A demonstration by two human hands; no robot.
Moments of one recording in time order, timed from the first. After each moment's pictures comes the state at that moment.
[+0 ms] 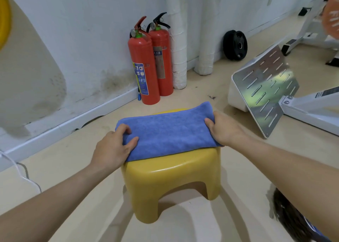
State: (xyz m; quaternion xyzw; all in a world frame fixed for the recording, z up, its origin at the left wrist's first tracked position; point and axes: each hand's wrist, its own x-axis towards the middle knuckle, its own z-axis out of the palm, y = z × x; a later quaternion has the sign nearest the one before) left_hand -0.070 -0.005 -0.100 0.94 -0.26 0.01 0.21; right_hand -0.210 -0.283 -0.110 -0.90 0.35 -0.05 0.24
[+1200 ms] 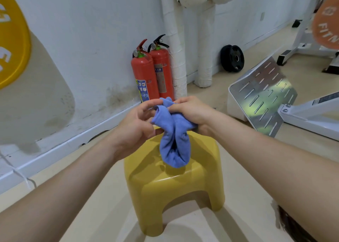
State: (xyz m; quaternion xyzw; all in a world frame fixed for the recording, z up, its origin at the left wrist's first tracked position) left_hand -0.113 -0.052 0.008 0.61 -0.32 -0.33 0.64; right_hand -0.172 -0.208 -0.001 -0.68 0.19 -0.11 0.70
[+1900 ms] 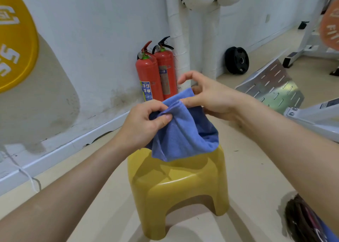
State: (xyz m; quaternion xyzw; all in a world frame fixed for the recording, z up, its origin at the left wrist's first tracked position) left_hand -0.109 -0.058 0.014 0.74 -0.47 -0.04 0.48; right_hand -0.202 -0.234 0.047 -0.77 0.07 -0.07 0.63
